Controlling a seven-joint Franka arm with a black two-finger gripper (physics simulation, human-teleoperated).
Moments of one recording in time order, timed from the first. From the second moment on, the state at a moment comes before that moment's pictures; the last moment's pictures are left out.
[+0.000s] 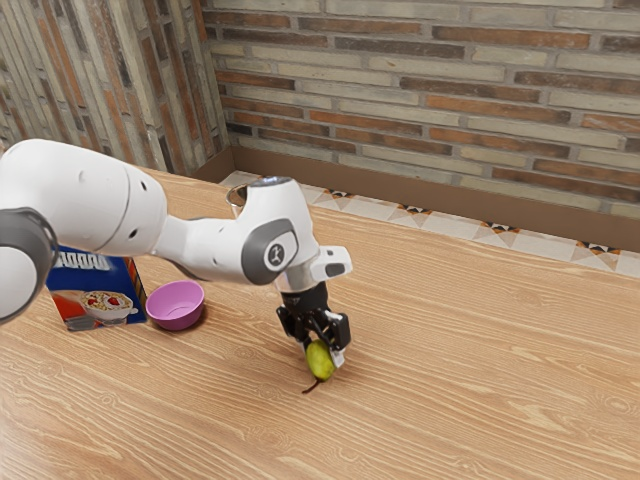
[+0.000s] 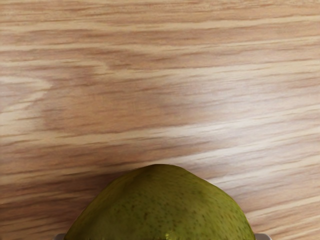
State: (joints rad) arm -0.14 0.45 -0.09 -1.91 -0.26 2.30 0.08
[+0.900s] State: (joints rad) arm -0.08 0.37 0.20 -1.72 0.07 1.96 0.04
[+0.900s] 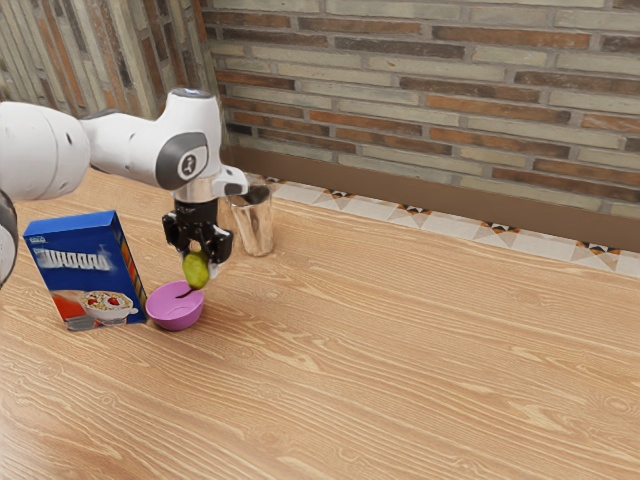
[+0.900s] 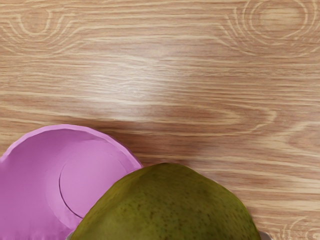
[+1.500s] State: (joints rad) arm -0.05 0.46 0.24 -1.69 0.08 1.83 0.04
